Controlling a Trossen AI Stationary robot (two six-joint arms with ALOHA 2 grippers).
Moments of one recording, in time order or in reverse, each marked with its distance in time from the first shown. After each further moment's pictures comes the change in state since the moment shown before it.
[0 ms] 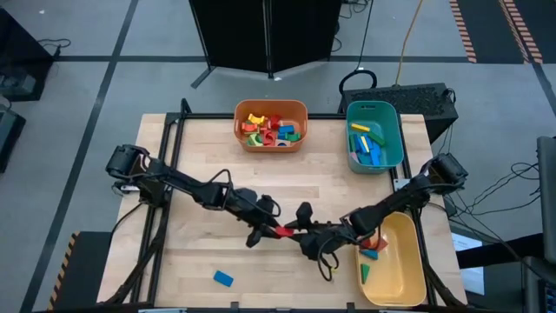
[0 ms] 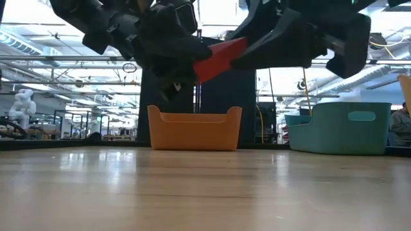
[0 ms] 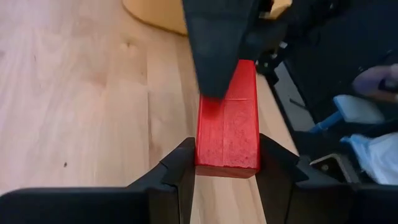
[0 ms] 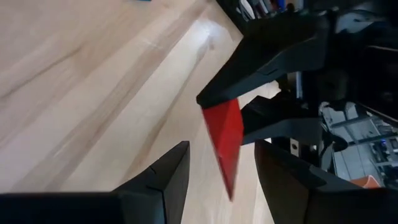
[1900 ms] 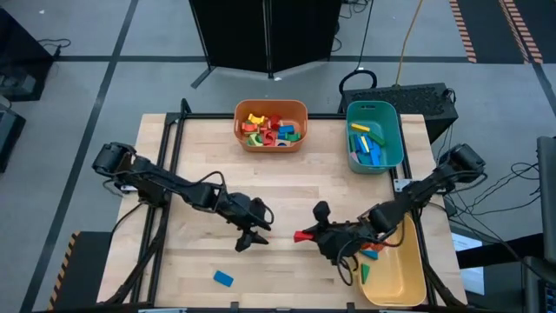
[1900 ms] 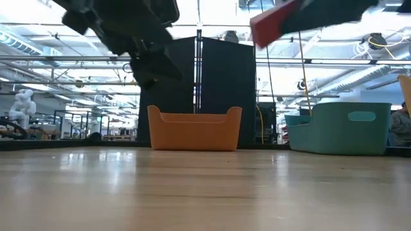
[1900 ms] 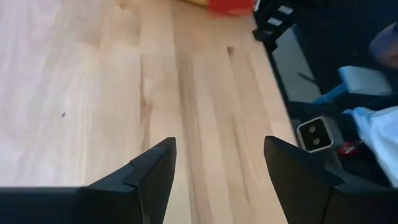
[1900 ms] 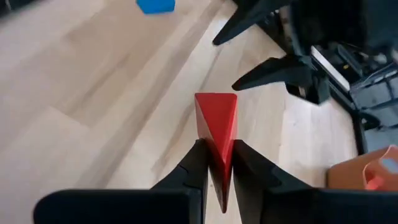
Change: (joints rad) left arm -0.055 -0.123 0.001 -0.240 -0.032 -0.010; right arm 0.083 -0.202 0.000 -0.309 -0.028 0.243
